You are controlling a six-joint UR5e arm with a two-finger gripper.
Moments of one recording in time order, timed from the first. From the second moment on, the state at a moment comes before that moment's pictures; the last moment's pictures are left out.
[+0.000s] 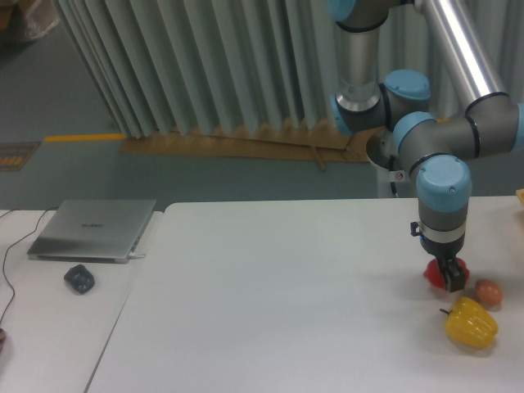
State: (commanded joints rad) arm 2.42 -1.91 -1.62 -1.35 1.67 1.52
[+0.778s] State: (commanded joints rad) arm 2.43 -1.89 -1.56 -1.29 1.67 1.53
